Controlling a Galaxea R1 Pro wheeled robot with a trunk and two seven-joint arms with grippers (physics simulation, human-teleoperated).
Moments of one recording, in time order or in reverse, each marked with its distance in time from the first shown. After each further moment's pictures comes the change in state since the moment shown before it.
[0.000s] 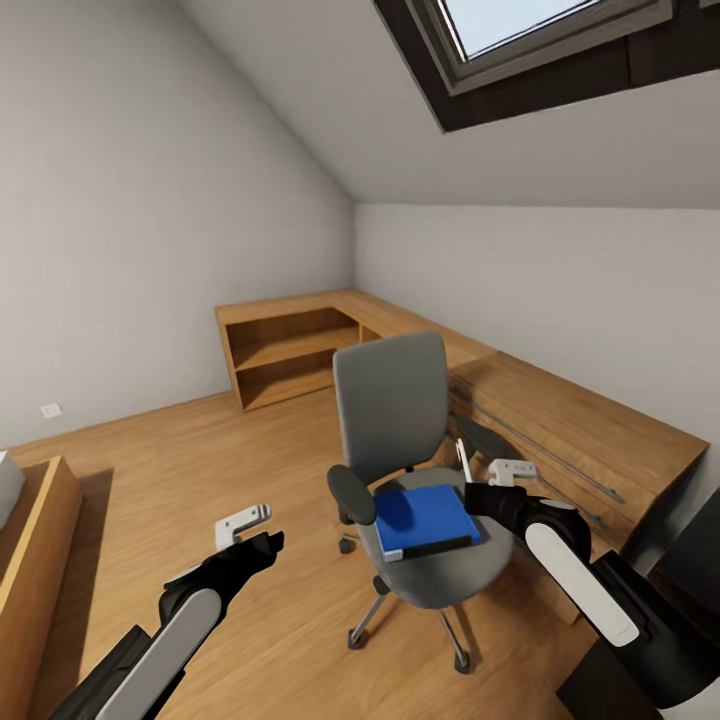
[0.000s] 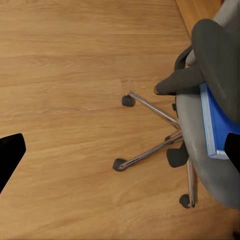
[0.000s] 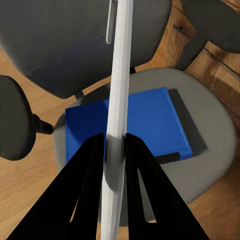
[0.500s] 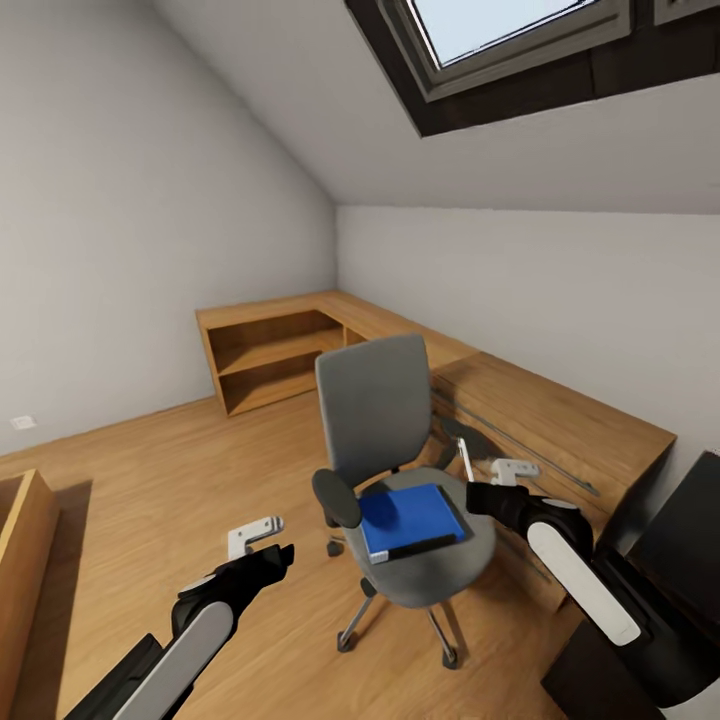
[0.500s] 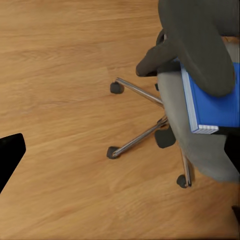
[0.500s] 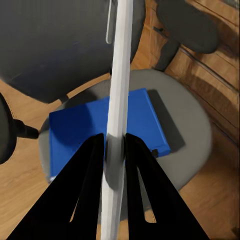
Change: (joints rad) left arm 0.000 -0.001 -0.073 0.019 -0.004 -0.001 0.006; right arm 0.000 -0.003 -0.007 0.003 0.000 -0.001 0.001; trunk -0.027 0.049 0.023
